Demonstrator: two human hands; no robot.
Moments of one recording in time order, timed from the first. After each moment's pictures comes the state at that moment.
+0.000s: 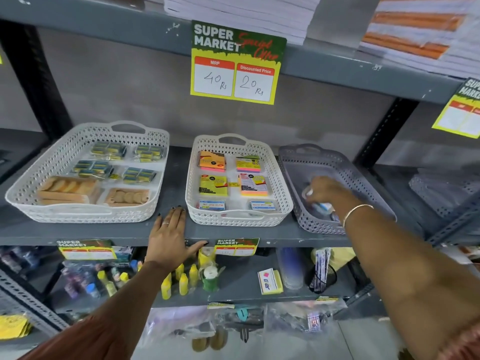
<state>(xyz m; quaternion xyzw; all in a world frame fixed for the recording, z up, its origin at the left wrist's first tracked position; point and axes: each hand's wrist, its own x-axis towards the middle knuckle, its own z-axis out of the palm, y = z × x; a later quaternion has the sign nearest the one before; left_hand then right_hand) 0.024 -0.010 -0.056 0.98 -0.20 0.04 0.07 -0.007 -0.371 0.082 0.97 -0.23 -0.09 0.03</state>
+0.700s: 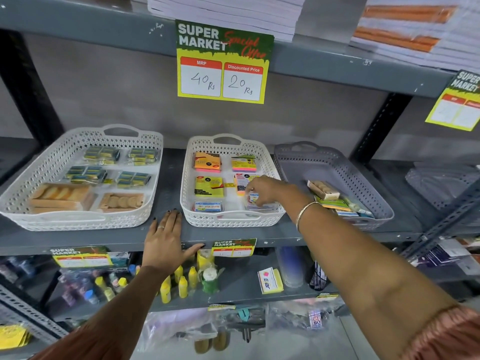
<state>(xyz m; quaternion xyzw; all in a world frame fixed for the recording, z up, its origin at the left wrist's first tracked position) 0.024 -0.010 -0.058 0.98 -0.20 0.04 0.07 0.043 -0.277 0.066 0.99 0.00 -0.17 -0.01</state>
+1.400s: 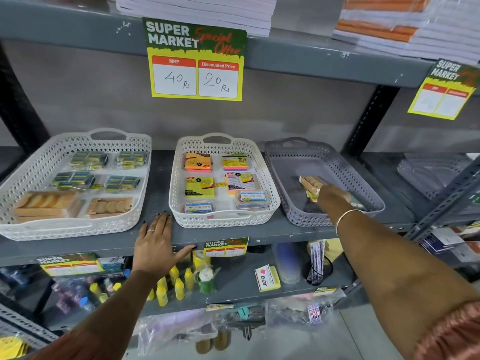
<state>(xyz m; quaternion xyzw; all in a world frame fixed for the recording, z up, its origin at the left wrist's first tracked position) 0.024 -0.010 -0.058 0.98 -0.19 0.05 0.06 -0.030 -0.397 0.054 0.91 -0.38 -0.12 0.10</state>
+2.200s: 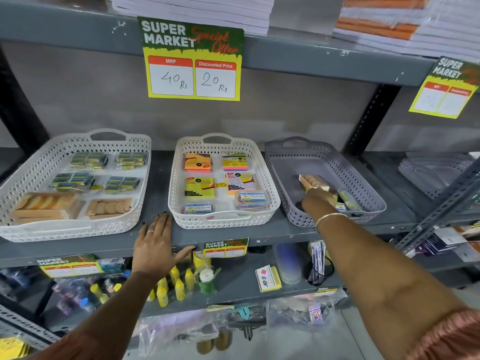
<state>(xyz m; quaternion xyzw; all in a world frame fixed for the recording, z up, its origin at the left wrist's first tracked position) 0.026 -0.011 -0.060 0.98 -0.19 0.05 0.06 -0.015 -0.367 0.047 0.90 -0.42 -0.12 0.00</state>
